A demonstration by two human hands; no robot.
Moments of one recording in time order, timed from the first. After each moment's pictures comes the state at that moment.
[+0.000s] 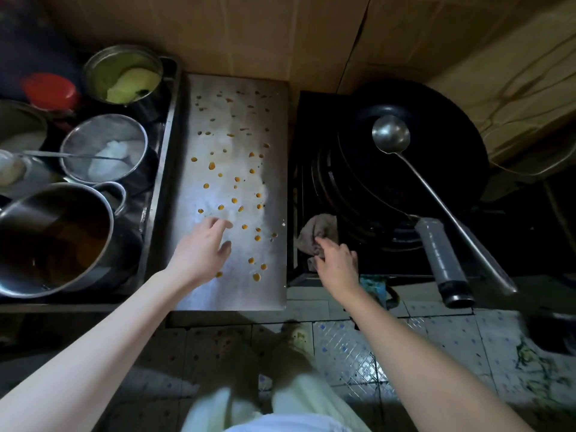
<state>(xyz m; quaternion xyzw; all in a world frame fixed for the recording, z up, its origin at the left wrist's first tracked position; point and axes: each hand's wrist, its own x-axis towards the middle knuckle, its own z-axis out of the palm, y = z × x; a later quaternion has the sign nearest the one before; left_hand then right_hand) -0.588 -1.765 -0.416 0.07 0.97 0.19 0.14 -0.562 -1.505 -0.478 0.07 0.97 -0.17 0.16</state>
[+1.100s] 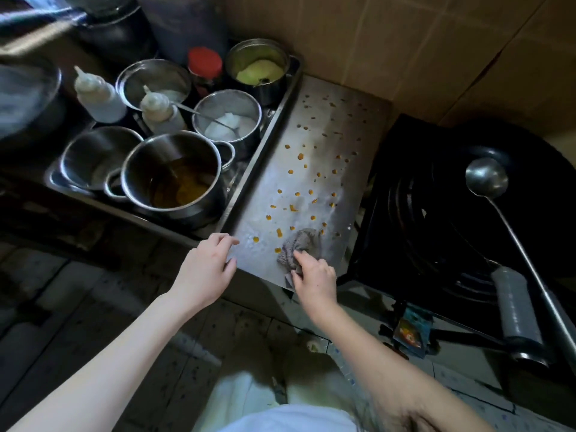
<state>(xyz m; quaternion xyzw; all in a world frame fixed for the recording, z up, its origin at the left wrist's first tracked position) -0.461 -1.830 -0.411 -0.10 0.97 0.19 0.08 -0.517 -1.632 -0.461 -0.11 0.95 -0.19 0.20</state>
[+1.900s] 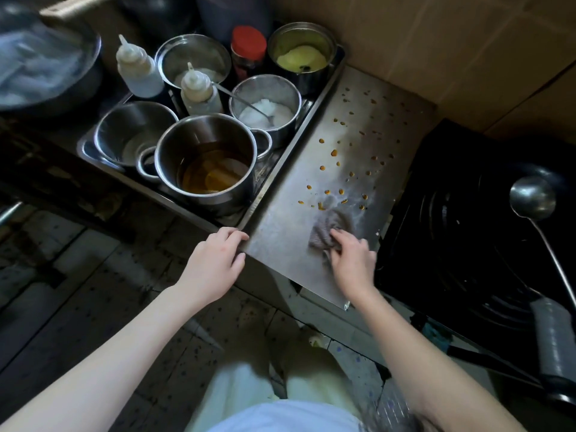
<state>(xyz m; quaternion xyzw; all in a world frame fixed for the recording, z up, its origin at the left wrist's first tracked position) -0.446 -1.851 -0.412 -0.14 0.96 0.21 0.08 -0.567 -1.629 -0.471 -0.09 0.97 -0.17 0.14</state>
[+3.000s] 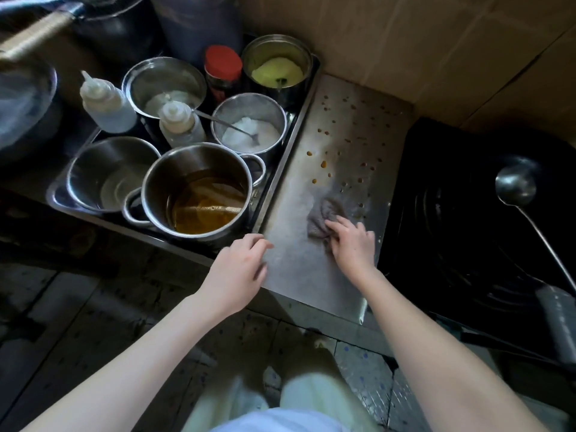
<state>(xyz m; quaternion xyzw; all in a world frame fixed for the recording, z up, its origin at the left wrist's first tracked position) -0.496 -1.872 -0.411 0.01 0.97 0.24 0.08 -0.614 -1.662 -0.473 -0.11 0.99 -0.09 0.09</state>
